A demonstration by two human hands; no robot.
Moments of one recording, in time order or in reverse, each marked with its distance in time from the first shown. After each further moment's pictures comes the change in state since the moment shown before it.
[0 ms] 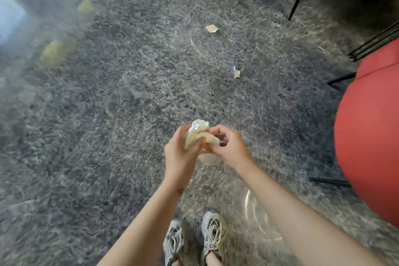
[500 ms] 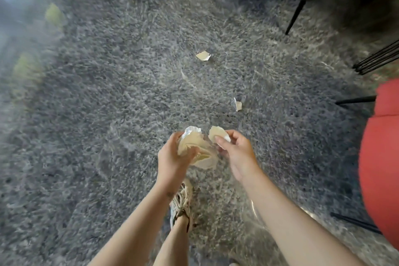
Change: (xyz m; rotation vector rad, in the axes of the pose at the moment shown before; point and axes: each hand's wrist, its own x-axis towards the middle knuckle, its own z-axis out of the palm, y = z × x) left_hand 0.272 0.057 0.000 0.152 -0.172 -0.015; right_hand 0.248 -0.054 -0.019 0.489 0.382 0.343
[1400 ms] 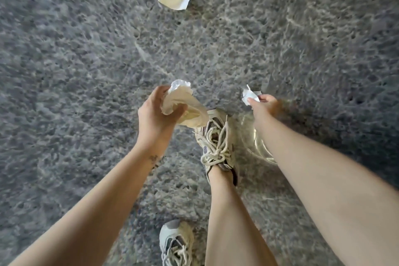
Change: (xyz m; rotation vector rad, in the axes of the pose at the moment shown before) left_hand 0.353 -0.091 0.158 0.279 -0.112 -0.030; right_hand 0.448 0.101 -0.069 -0.287 0.649 0.283
